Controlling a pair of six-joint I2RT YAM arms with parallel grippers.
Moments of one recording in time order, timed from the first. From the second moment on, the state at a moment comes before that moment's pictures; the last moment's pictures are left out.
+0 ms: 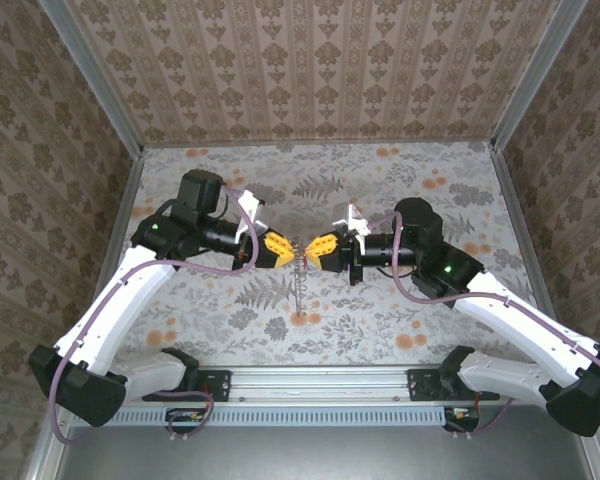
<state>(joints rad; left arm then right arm) -0.52 1.16 1.22 -0.78 1.22 0.54 0.71 1.05 0.97 -0.07 -0.71 -0.03</state>
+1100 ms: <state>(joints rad) -0.52 1.15 1.22 -0.78 1.21 0.54 0.72 1.05 0.96 -0.06 -0.71 -0.02</state>
